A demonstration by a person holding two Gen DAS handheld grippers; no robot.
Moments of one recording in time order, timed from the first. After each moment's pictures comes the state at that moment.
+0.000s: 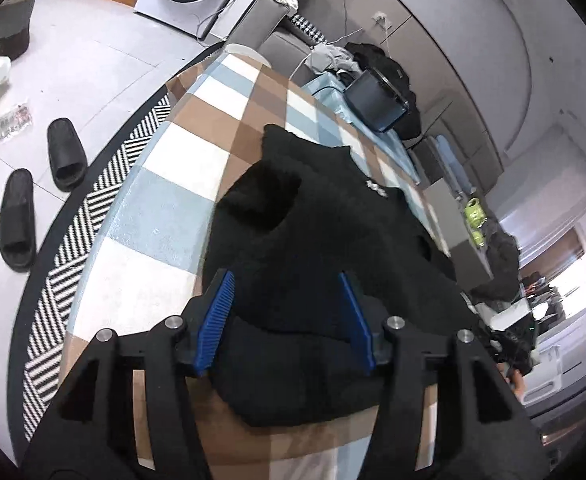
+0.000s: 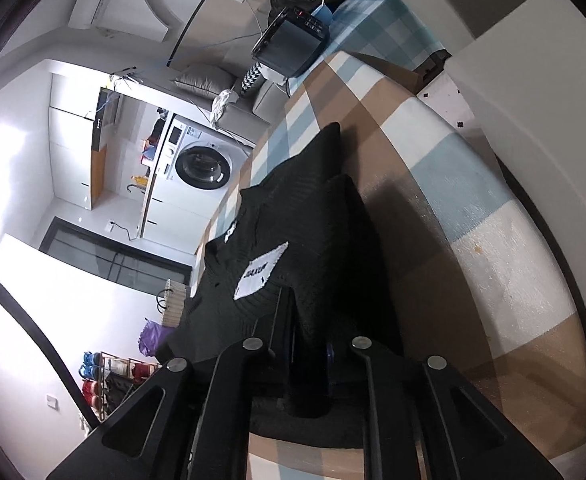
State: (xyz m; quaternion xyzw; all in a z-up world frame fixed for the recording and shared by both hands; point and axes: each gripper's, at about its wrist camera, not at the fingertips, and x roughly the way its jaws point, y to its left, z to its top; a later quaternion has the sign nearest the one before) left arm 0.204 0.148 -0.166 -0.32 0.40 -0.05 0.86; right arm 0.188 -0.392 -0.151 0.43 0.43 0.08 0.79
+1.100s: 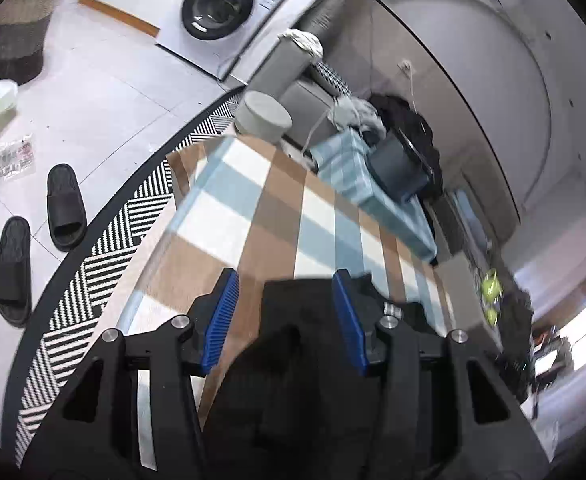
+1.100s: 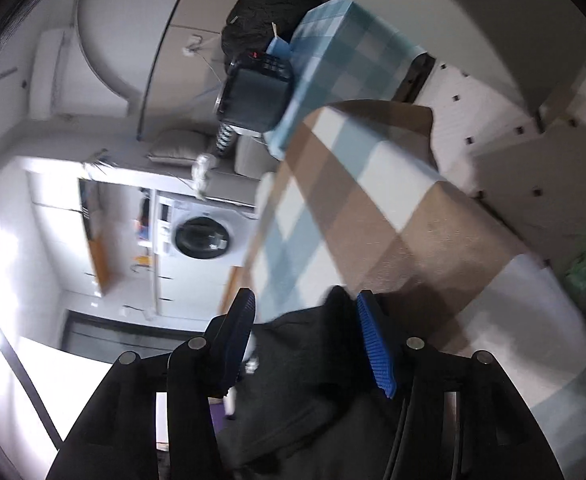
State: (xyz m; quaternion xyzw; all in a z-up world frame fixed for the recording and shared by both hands) left arm 0.336 0.196 -0.123 -0.34 0.34 0.00 0.88; right arm 0.343 -0.439 -0.163 0.53 0.38 0.02 0.76
